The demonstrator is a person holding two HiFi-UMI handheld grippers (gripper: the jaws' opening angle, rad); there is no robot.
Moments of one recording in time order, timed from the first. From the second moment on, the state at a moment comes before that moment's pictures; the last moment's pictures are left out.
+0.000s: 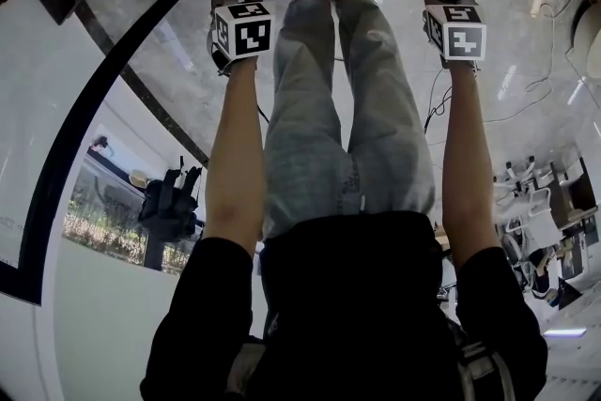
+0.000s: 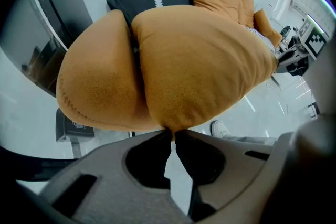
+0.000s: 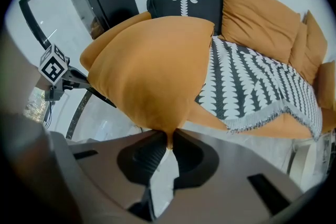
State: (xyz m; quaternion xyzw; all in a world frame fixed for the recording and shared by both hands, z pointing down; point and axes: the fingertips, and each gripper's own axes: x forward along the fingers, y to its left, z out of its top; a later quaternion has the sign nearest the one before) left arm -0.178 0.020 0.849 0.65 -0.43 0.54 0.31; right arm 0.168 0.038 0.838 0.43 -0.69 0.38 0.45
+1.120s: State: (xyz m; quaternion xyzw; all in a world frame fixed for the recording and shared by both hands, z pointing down) left arm -0.148 -0.035 0.679 0.67 -0.50 0.47 0.29; right arm 0.188 -0.023 0.698 0.46 -0.72 0.38 0.36
